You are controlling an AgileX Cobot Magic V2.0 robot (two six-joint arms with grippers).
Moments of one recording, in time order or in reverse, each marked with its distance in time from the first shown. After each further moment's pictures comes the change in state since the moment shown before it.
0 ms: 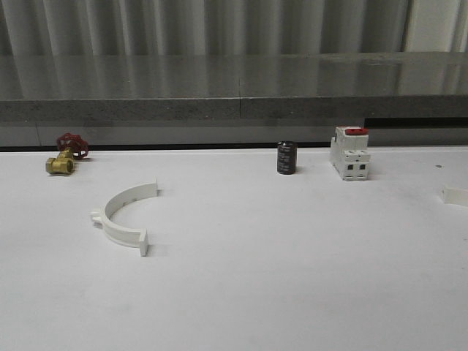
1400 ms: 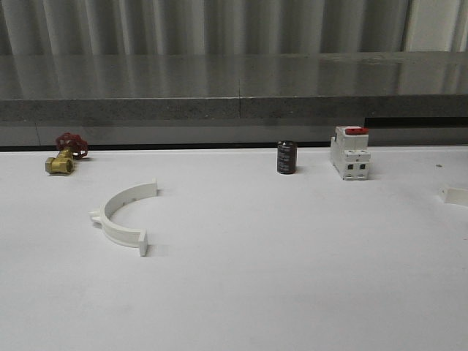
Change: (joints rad) left arm 0.000 0.000 0.001 0.004 0.052 0.000; right arm -0.097 1.520 -0.746 0.121 0.157 0.041
